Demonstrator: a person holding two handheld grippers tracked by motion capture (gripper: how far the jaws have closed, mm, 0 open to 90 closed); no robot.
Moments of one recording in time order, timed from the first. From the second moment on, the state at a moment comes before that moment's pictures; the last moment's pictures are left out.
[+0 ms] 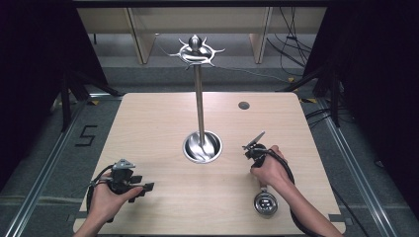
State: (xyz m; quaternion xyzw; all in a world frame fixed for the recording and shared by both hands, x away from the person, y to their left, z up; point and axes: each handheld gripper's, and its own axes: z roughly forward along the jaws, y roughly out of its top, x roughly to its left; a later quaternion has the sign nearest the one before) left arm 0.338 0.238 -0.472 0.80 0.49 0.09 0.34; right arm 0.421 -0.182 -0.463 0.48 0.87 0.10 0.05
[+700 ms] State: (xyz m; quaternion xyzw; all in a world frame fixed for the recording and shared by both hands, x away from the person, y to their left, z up) left arm 0.340 0.240 -0.472 0.79 0.51 0.09 0.34; right arm 0.395 -0.224 -0.446 0.52 0.84 0.12 0.04
